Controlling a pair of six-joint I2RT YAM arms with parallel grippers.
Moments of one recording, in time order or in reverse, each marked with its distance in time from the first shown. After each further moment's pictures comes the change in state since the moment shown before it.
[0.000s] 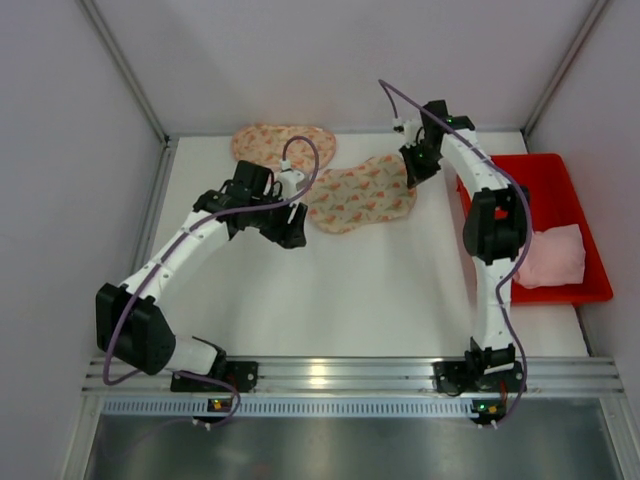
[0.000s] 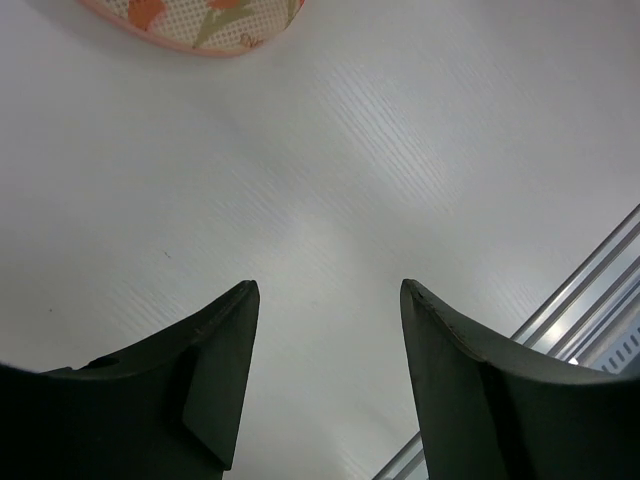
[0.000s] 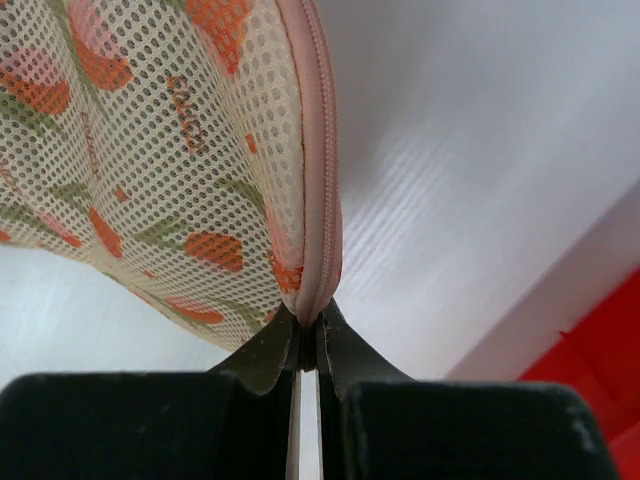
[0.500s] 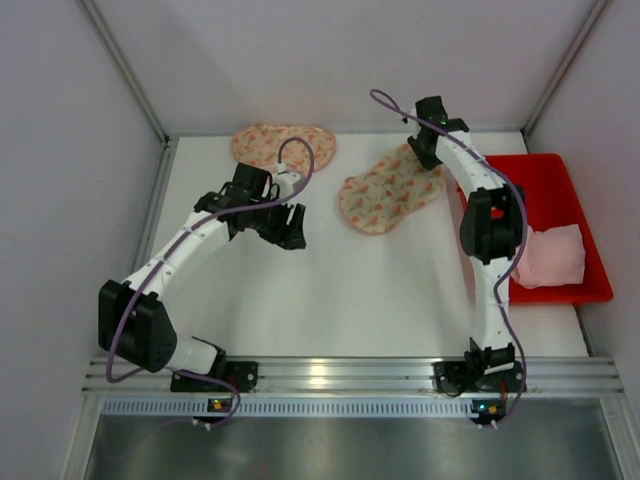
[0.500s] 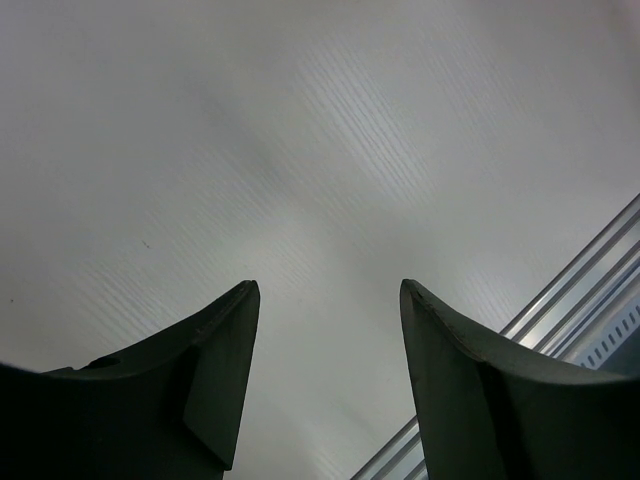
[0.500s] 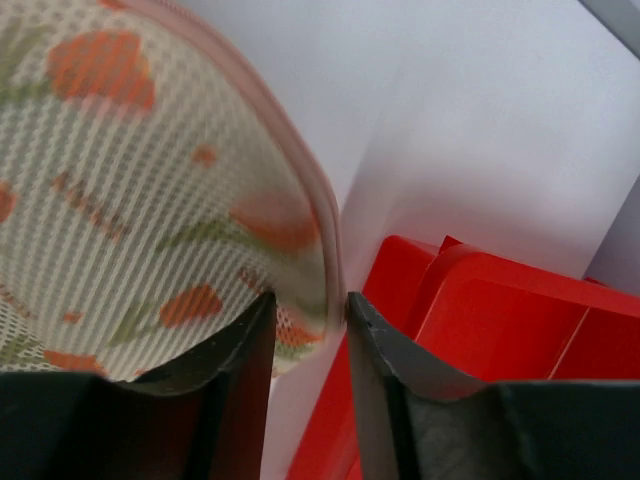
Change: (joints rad) left arm 0.029 0.012 -0.031 0.024 0.035 -0.066; right arm 0.022 0.017 0.000 0.205 0.513 -0.111
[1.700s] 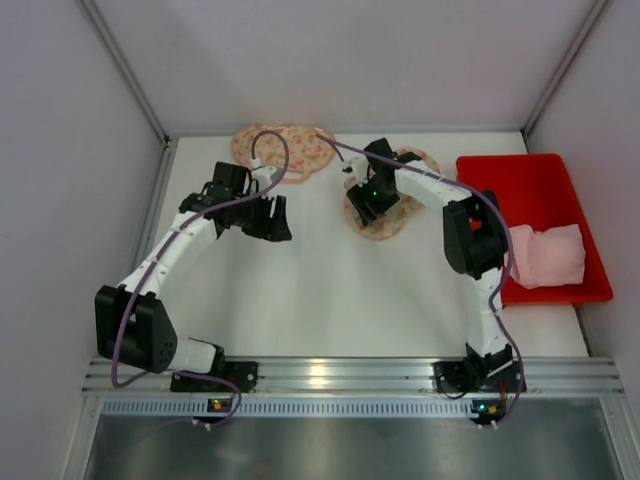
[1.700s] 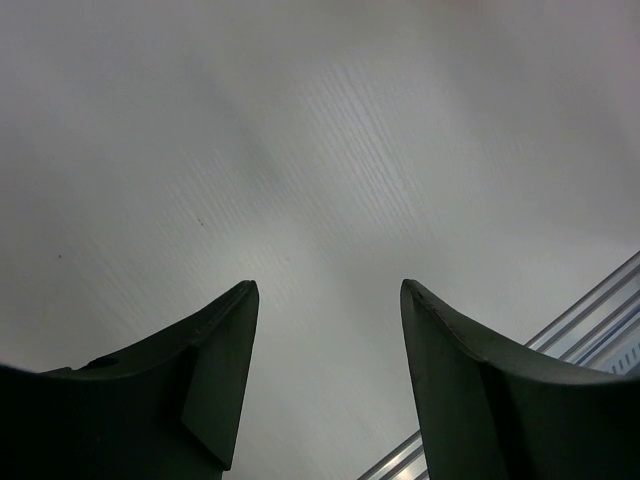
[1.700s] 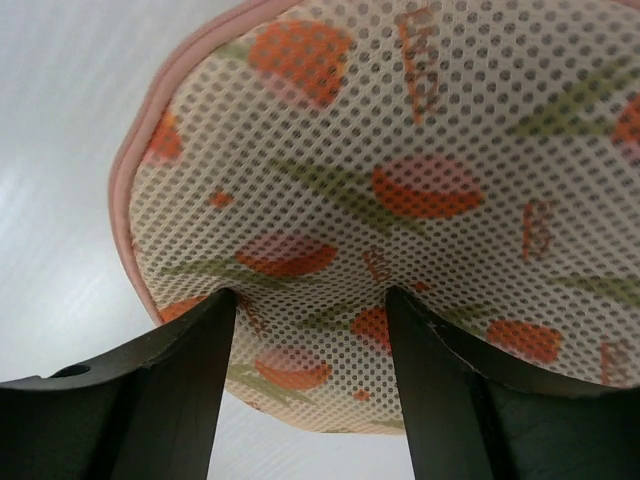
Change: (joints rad) left arm 0.125 -0.015 -0.040 0.034 0.001 -0.055; right arm 0.248 -0.101 -0.312 0.055 -0.409 0.124
